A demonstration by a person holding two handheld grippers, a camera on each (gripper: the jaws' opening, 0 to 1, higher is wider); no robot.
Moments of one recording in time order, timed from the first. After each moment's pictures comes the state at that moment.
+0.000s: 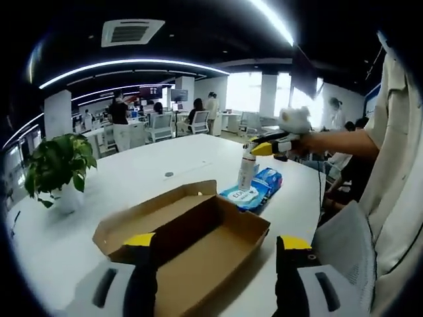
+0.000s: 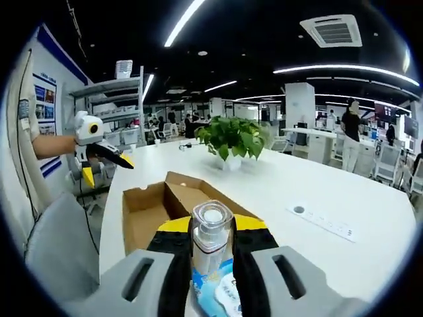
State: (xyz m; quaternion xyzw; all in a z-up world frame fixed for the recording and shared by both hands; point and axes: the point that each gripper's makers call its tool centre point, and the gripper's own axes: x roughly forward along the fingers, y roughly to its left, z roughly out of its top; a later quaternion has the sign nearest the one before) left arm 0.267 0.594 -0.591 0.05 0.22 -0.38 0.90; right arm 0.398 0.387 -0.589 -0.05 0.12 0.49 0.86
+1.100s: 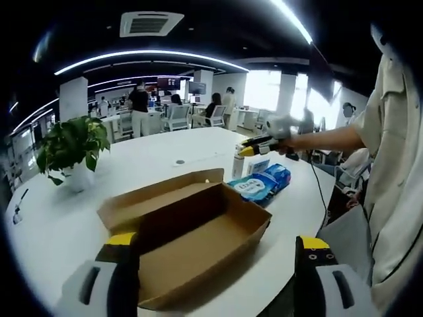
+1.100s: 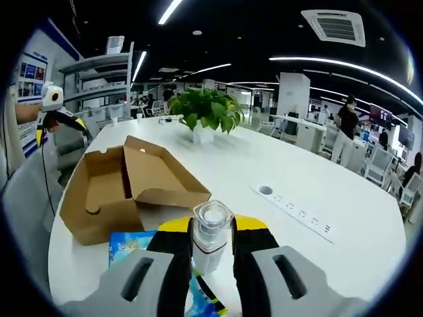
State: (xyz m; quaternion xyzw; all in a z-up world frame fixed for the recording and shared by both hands) left arm 0.254 0.601 -0.608 0.04 0.26 -0.33 0.91; right arm 0.487 0.342 -0.664 -0.13 0.16 0.47 0.86
